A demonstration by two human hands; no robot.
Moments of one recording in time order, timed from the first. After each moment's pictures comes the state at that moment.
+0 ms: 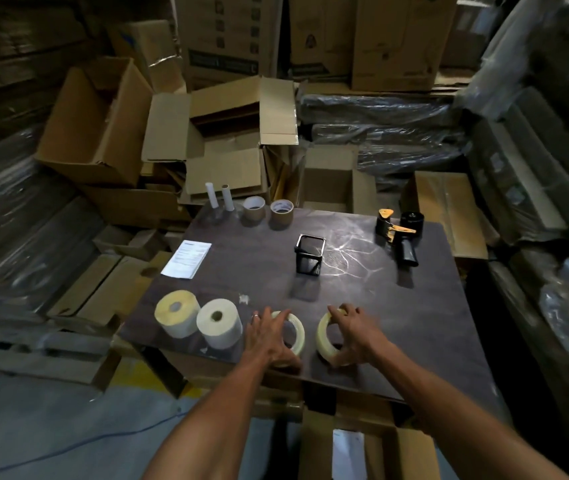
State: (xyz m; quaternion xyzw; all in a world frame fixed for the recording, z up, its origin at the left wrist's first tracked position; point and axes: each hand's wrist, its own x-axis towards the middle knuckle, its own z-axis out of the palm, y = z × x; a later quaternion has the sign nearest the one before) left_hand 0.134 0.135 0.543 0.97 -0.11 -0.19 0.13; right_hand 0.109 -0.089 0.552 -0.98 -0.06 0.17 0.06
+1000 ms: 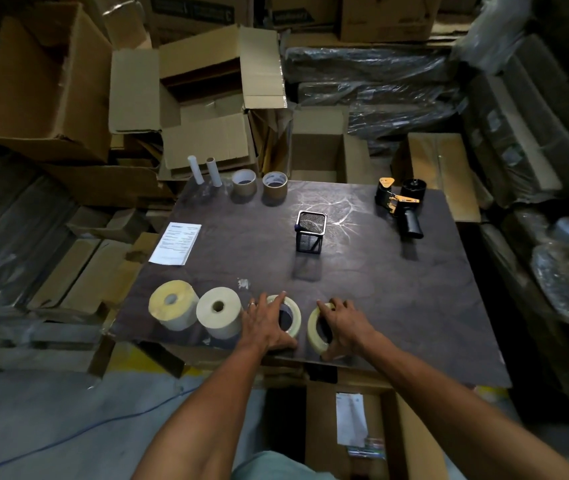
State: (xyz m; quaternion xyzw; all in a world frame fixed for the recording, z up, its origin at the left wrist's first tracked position) left_hand 0.168 0.158 0.510 0.96 -0.14 -0.22 0.11; right_hand 0.122 -0.045 0.514 -0.97 -0.05 0.24 0.05
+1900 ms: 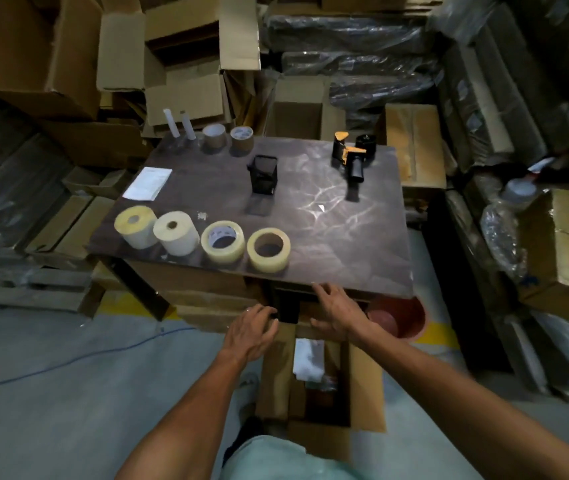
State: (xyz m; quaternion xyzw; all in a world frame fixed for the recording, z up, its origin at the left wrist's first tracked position) left_hand -0.080 0.085 0.471 0.96 -0.16 -0.12 0.22; right_hand -0.087 -0.145 0.500 -0.97 -0.05 0.18 0.14
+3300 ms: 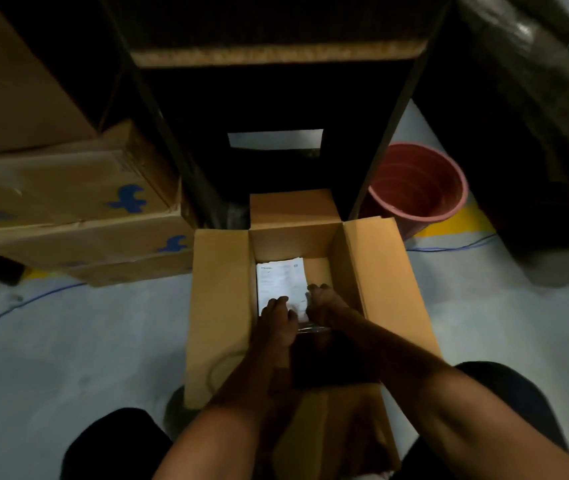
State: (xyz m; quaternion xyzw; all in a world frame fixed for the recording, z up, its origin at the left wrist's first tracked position) left_hand -0.117 -0.041 -0.137 0.91 -0.08 -0.30 0.26; right_hand -0.117 -0.185 -0.158 -0.91 0.16 0.31 0.22
